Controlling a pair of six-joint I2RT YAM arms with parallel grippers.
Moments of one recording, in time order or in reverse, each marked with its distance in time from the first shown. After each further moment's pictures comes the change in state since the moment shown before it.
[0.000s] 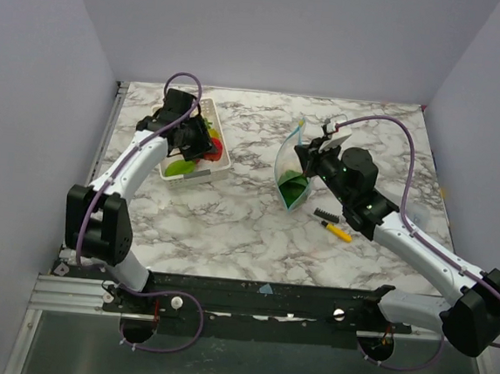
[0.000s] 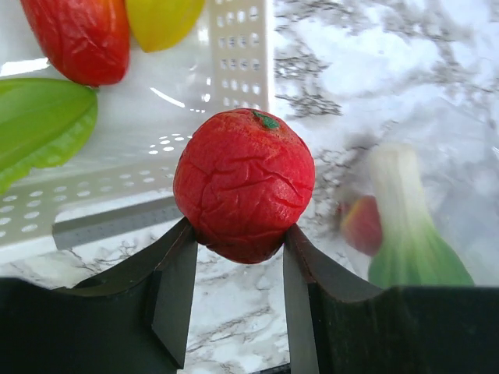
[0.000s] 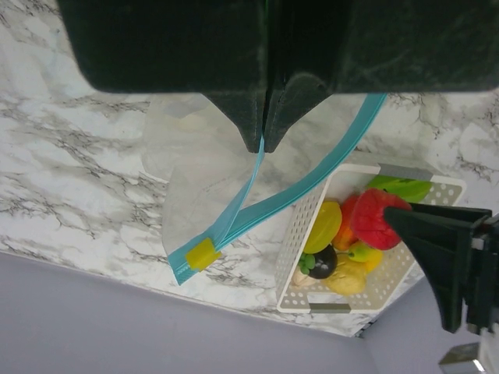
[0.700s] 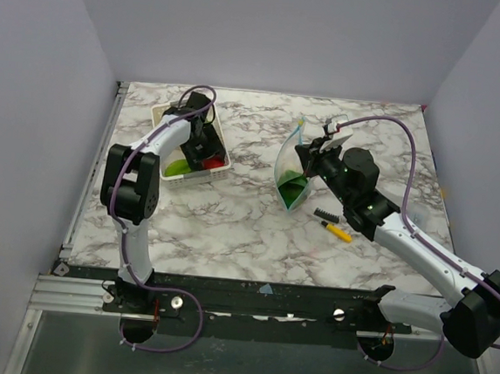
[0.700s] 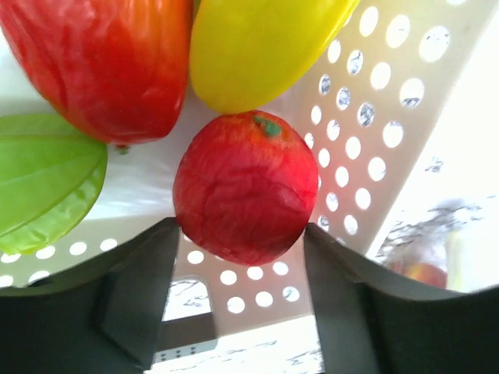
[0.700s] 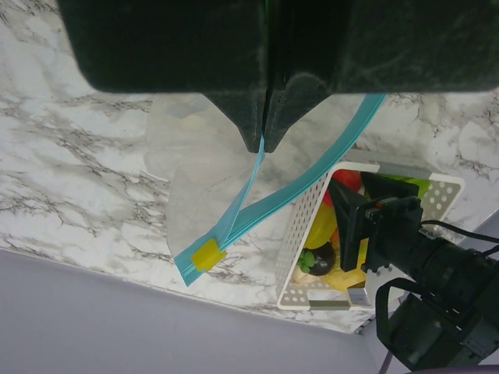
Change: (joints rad) left arm -0.001 0.341 0.187 -0.136 -0.038 -0.077; right arm 0.000 -0.006 0.000 -0.001 0.001 0.000
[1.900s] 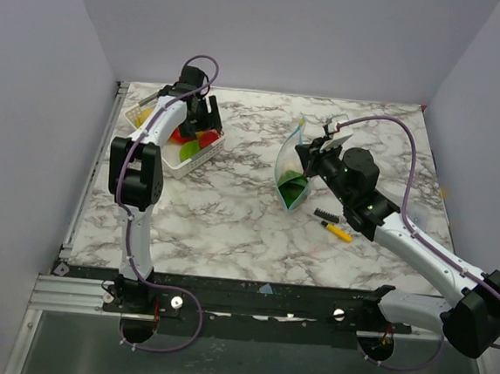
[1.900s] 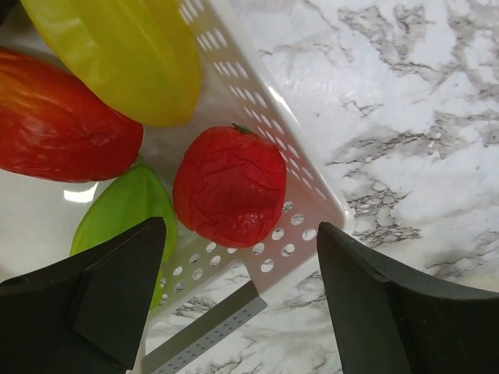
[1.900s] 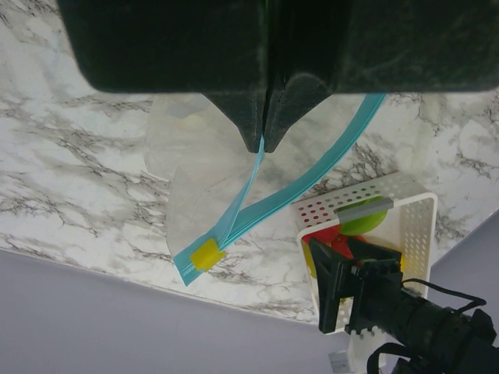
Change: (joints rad) left arm 0.062 0.149 0.349 0.024 -0.039 0.299; right arm 0.000 0.000 0.000 0.000 0.005 0.002
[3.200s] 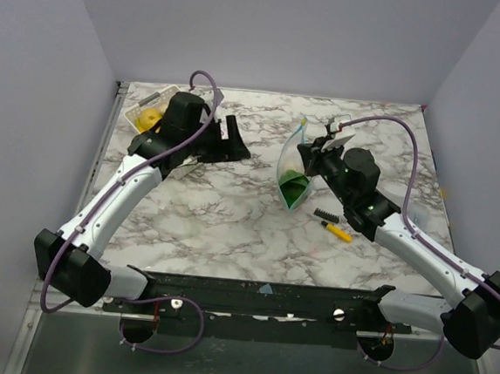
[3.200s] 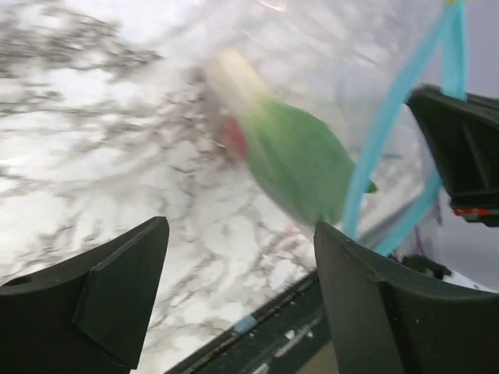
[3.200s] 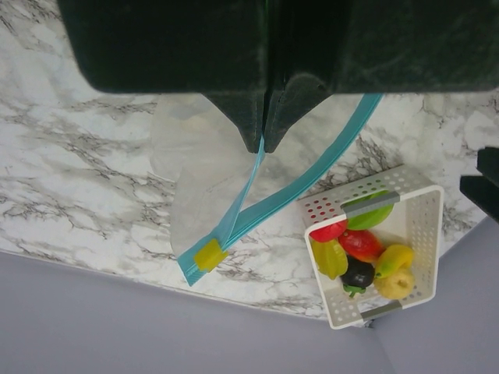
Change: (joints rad) left arm -0.303 -0.783 -0.569 0.181 0.273 -0.101; right arm 0.000 -0.007 0.000 -0.002 0.034 0.011
